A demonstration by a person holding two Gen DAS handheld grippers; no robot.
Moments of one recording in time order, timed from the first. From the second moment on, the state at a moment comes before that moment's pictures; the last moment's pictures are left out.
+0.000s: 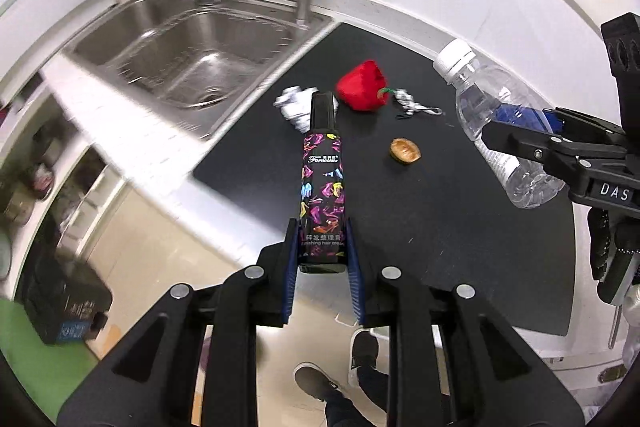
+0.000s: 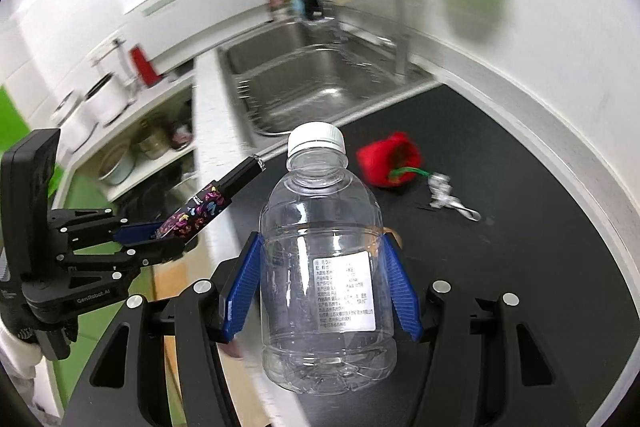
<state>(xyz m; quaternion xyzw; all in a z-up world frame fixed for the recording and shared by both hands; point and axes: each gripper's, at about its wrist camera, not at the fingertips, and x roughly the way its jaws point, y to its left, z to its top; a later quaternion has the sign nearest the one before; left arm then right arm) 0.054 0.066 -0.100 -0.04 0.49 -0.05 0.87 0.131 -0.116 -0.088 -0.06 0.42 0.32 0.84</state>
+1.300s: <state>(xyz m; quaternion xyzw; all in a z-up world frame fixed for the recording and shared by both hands) -0.225 0.300 -0.517 -0.30 0.56 0.22 0.74 -0.024 0.184 -0.458 -0.27 0.53 0.51 0.62</state>
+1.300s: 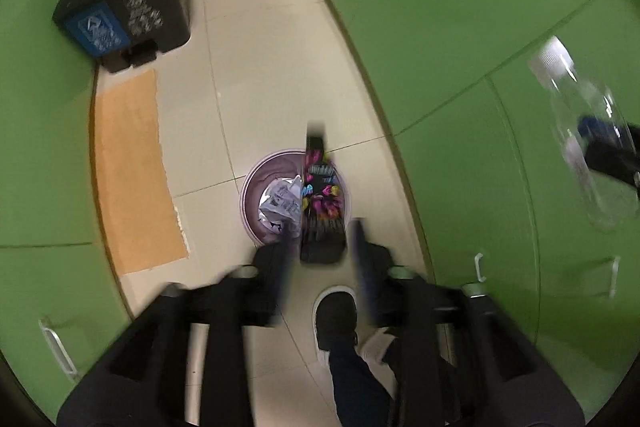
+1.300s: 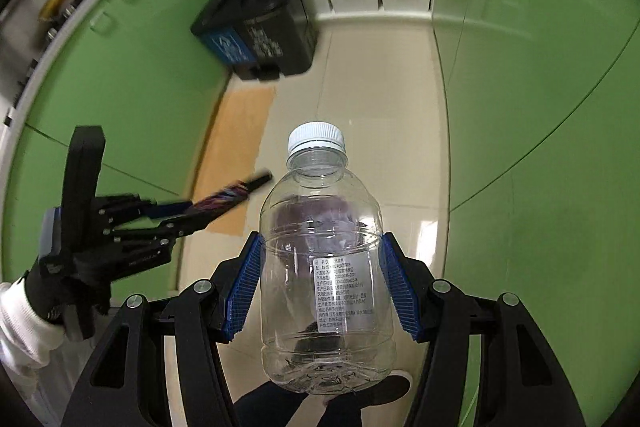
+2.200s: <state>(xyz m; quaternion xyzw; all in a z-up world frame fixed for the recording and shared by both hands) -0.322 0.371 -0.520 -0.37 0.51 0.32 0.71 -0.095 0.284 -0.580 -0.36 0.53 0.54 0.55</state>
